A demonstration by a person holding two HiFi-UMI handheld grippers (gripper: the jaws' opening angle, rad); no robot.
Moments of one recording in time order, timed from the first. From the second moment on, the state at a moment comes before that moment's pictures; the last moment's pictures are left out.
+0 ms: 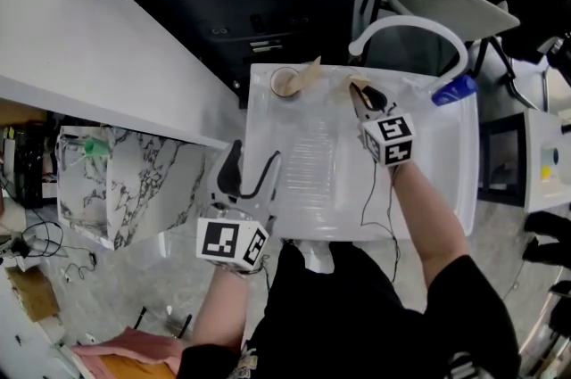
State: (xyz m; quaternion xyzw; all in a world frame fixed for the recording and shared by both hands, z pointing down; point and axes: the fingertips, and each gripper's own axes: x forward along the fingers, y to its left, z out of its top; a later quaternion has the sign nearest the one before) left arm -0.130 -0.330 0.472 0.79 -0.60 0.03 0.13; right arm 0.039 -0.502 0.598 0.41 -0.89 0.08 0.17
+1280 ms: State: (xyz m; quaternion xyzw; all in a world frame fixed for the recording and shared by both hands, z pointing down) left arm -0.124 -0.309 0.430 0.83 -0.55 -0.01 0.10; right arm 0.056 -0.435 0.461 0.46 -0.89 0.04 0.07
